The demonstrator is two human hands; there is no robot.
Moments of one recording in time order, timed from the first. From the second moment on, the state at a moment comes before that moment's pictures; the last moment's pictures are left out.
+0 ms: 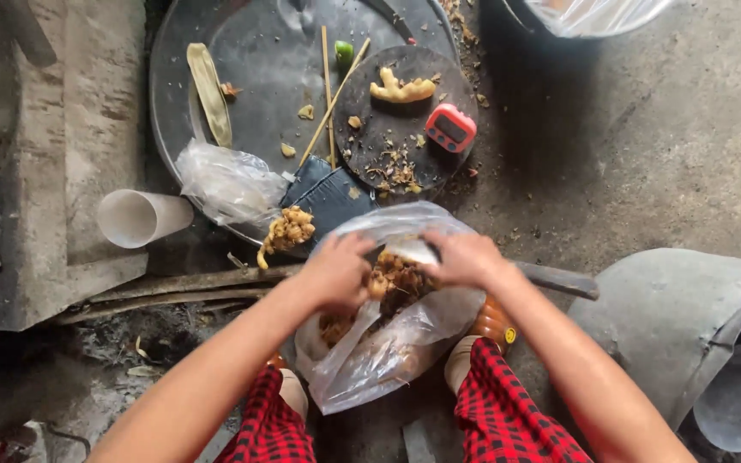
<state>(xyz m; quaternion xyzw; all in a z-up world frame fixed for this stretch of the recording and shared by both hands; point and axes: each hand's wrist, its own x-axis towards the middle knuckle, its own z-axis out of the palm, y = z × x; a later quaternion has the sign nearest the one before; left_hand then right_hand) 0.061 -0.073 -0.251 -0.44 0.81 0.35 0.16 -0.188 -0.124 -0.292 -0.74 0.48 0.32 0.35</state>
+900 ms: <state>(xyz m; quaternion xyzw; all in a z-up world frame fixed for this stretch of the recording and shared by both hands) 0.126 -0.070 -0.250 -0.51 0.76 0.34 0.21 -0.164 -0.035 -0.238 -0.71 0.36 0.39 0.46</state>
